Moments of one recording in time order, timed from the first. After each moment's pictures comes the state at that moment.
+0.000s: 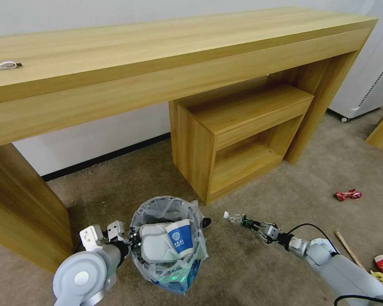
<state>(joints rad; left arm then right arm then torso) 1.46 -1.13 -0.46 -2.21 -1.38 0.70 -0.83 -0.81 0.85 -0.18 0.83 0.21 0.81 -0.39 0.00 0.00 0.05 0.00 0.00</state>
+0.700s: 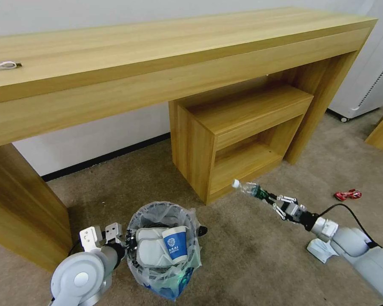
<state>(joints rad) 1.47 -1.08 -0.45 -2.22 -1.33 0.70 -0.81 -0.96 0.68 0.12 1.33 0.22 0.81 -0.37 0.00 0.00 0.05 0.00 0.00</state>
